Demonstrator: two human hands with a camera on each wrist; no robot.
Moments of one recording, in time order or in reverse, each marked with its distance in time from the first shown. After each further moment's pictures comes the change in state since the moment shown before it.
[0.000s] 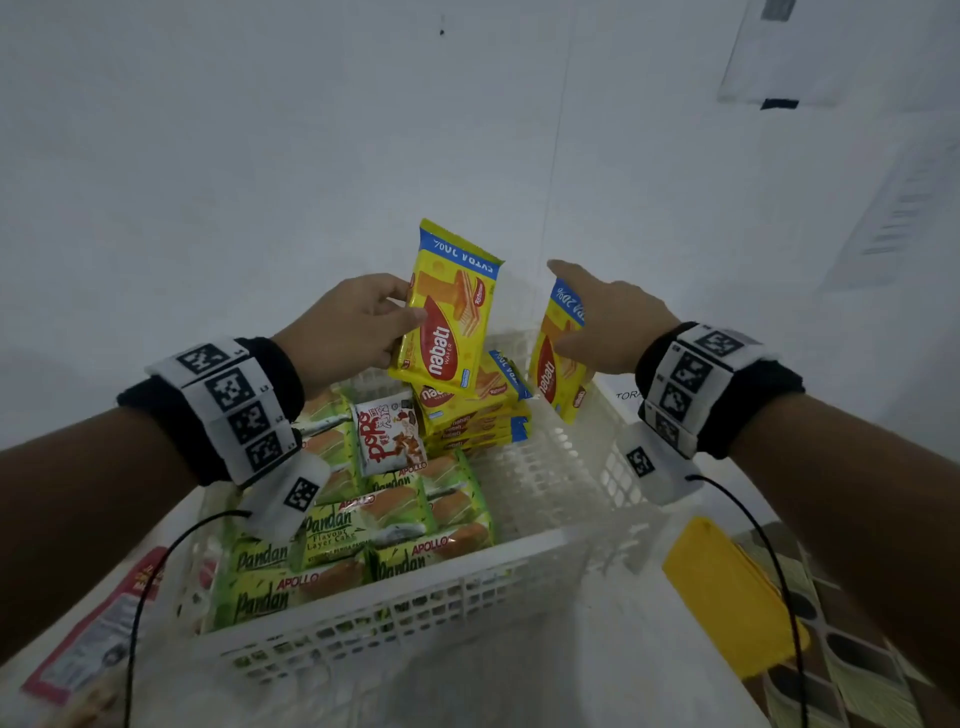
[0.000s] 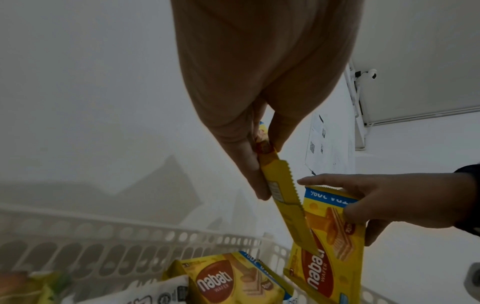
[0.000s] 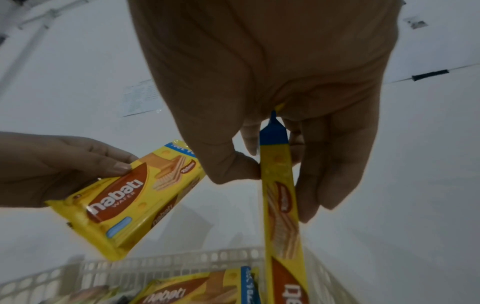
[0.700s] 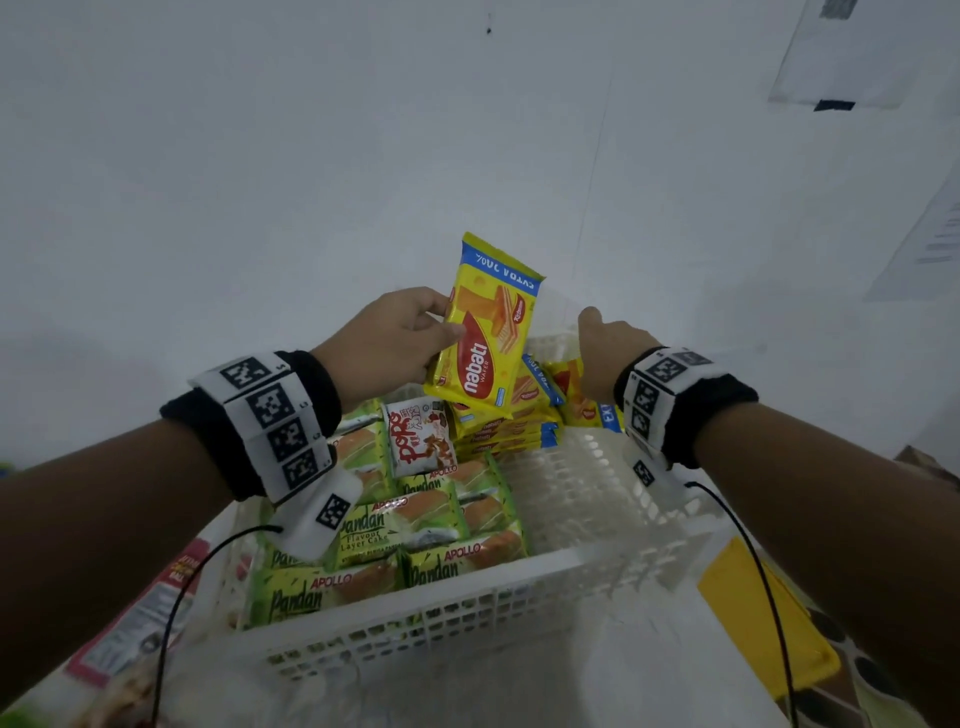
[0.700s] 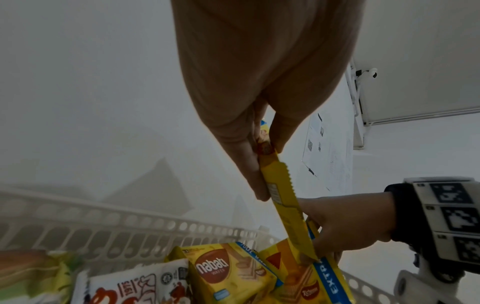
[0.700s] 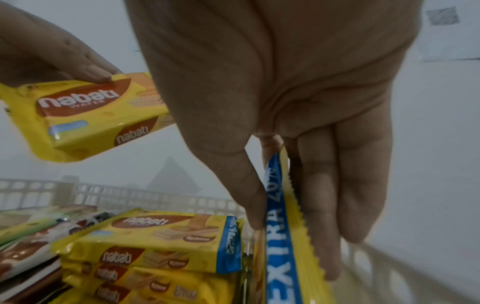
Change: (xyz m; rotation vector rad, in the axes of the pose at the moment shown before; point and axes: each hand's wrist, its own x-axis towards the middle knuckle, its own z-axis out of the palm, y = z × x) left_hand -0.008 -0.005 0.001 -0.038 -0.034 0.000; right_hand 0.017 -0.024 0.041 -0.278 -0.118 0.068
